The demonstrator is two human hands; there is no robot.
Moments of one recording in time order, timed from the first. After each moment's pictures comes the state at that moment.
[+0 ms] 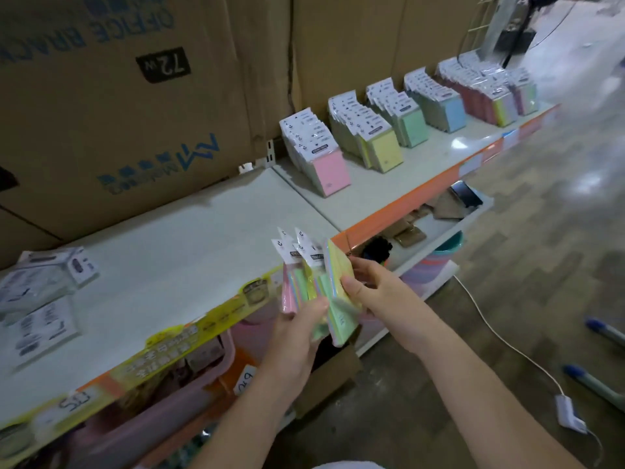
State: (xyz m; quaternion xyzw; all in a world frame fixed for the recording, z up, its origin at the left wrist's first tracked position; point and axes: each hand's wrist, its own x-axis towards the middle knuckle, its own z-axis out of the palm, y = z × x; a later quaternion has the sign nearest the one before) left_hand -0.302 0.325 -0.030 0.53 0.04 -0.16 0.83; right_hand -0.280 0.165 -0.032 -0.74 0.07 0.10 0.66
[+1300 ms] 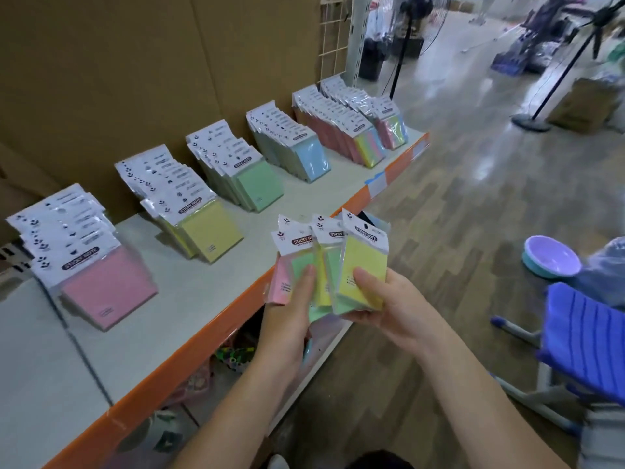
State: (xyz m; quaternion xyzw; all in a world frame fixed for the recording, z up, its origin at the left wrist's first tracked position) left_hand -0.114 -0.008 -0.036 0.52 0.03 -0.23 0.82; right_hand -0.154 -0.167 -0.027 -0.54 0.17 0.04 0.82
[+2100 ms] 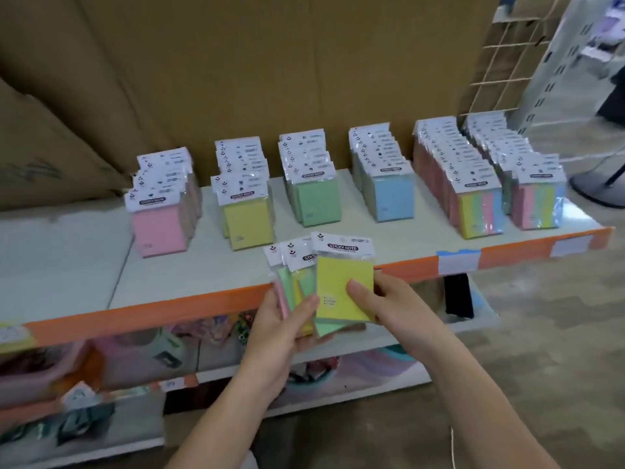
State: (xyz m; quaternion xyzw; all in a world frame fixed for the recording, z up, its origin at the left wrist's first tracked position) left_hand -0.092 -0.106 -0.038 0.56 0.16 0.02 0.81; right_hand -0.016 -0.277 -0.019 -0.75 -0.10 0.23 0.61
